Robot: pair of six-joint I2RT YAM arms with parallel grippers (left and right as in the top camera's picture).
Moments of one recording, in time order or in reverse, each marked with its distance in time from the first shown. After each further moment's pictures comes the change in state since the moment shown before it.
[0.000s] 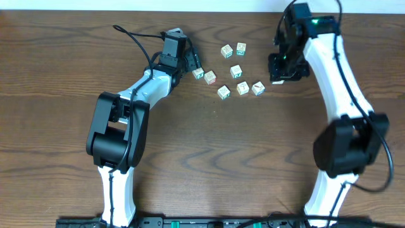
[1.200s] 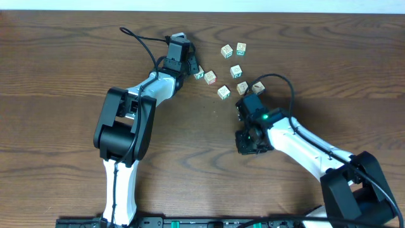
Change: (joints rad) left arm -0.013 0.079 0.002 0.080 -0.026 0.027; right arm 0.362 -0.389 -1.072 0.656 -0.006 0.288
